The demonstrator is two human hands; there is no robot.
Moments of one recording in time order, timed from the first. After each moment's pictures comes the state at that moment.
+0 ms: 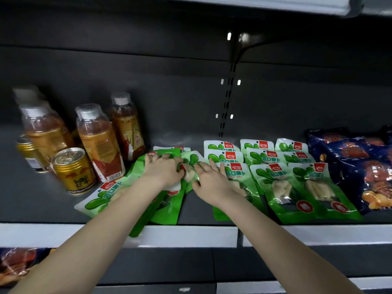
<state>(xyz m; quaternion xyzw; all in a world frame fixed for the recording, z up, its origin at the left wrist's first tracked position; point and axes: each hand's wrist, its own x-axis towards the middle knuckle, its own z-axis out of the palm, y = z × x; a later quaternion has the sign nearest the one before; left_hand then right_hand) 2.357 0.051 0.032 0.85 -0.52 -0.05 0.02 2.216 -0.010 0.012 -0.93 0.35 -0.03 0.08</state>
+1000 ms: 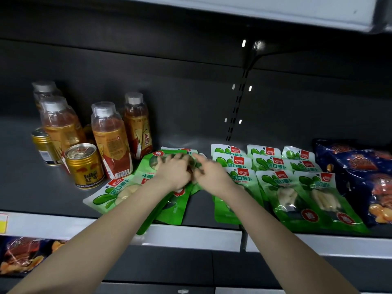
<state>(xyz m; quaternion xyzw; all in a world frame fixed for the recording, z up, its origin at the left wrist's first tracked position) 2.351 0.051 0.027 0.83 -0.55 -0.06 0.10 2.235 -0.012 0.033 -0.91 0.33 -0.12 0.21</state>
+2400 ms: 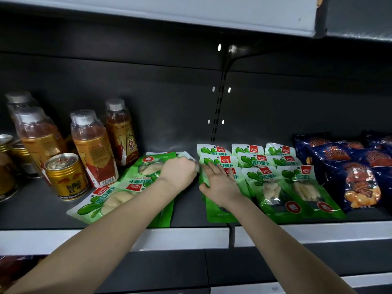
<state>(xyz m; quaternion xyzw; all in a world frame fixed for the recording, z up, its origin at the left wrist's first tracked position) 2.308 0.034 0.050 0.78 -0.61 0.11 0.01 2.187 -0.027 0.011 -0.92 0.39 -0.06 0.09</state>
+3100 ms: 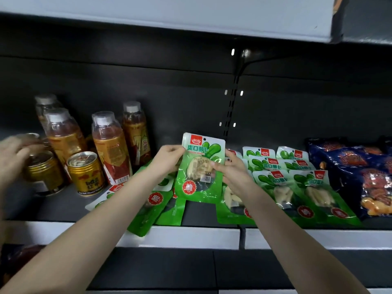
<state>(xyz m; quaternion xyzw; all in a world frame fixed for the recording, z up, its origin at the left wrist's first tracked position) 2.361 0.056 0.059 0.65 -0.37 -0.34 0.57 2.200 -0.029 0.044 -0.58 0.39 -0.30 0.65</state>
